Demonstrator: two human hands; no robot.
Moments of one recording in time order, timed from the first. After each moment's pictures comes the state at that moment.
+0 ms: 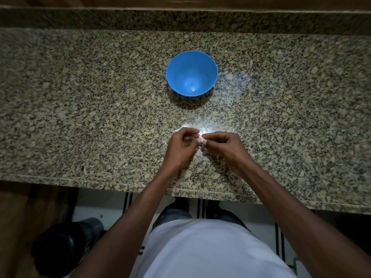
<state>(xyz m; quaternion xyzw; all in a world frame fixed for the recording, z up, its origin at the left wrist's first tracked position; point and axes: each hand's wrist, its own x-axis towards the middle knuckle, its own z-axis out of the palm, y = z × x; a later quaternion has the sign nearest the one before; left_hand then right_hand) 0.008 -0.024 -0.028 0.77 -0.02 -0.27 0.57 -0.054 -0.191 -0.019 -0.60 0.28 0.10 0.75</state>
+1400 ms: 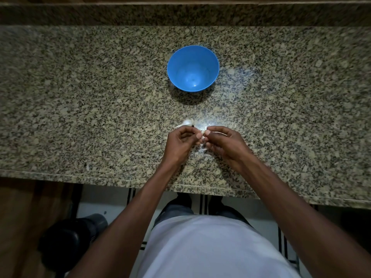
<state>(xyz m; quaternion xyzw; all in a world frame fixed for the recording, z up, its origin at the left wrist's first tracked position) 0.006 -0.018 -0.028 0.71 0.02 -0.28 0.65 -0.050 -0.184 -0.016 -0.46 0.36 0.11 0.80</state>
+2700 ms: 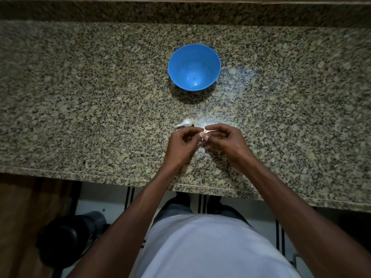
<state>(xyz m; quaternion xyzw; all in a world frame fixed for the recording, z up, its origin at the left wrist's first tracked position) 0.000 -0.022 -0.027 0.78 -0.03 -0.24 0.58 -0.053 -0.192 -0.020 -0.62 0.29 0.11 0.72</state>
